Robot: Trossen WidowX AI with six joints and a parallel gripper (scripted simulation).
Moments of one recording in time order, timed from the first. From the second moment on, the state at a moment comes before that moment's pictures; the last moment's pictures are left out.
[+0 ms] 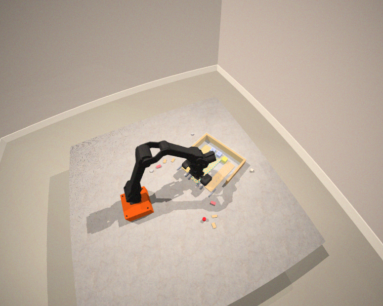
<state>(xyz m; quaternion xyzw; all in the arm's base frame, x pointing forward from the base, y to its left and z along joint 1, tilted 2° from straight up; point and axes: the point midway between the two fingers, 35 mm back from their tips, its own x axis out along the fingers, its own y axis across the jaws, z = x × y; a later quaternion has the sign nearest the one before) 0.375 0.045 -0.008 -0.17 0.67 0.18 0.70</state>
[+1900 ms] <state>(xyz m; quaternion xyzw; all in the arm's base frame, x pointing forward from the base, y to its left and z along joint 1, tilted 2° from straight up) 0.335 0.020 -0.011 -0.17 0.66 0.18 0.71</state>
